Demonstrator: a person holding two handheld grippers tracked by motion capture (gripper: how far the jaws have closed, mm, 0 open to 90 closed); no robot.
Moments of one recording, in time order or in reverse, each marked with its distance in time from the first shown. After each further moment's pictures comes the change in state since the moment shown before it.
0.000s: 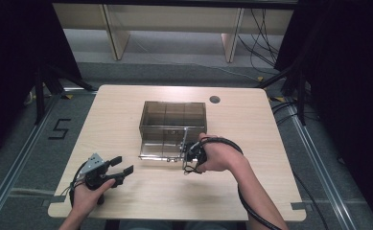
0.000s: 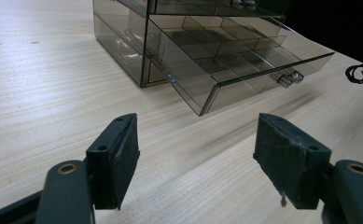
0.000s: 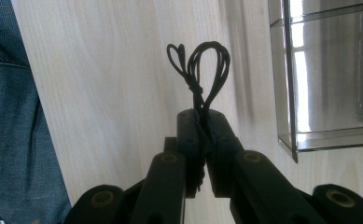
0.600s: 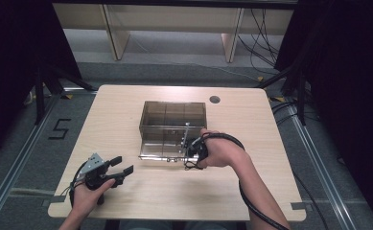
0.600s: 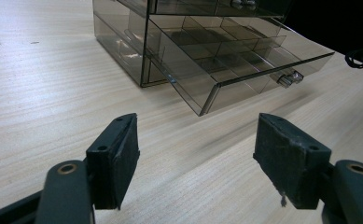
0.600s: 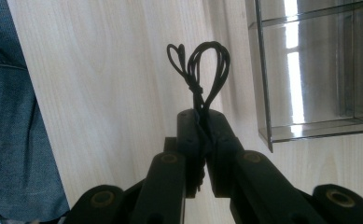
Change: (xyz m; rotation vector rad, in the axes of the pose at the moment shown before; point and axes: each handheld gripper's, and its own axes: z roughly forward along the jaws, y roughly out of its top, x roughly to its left) left arm 0.000 0.000 0.000 0.000 0.000 -0.001; right arm -0.008 -0.001 -0.011 -0.009 -0.014 0.002
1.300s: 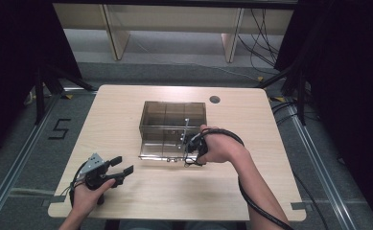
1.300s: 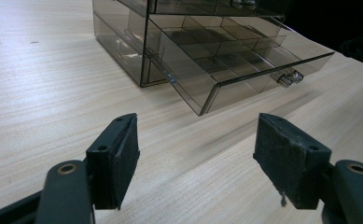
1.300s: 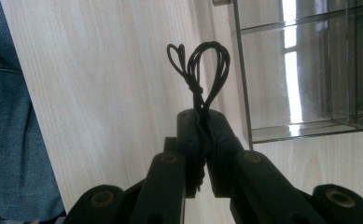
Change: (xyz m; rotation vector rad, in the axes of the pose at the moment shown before) left arm 0.000 0.000 0.000 0.002 -0.001 0.000; right arm -0.008 0.004 -0.006 -0.001 -0.002 0.005
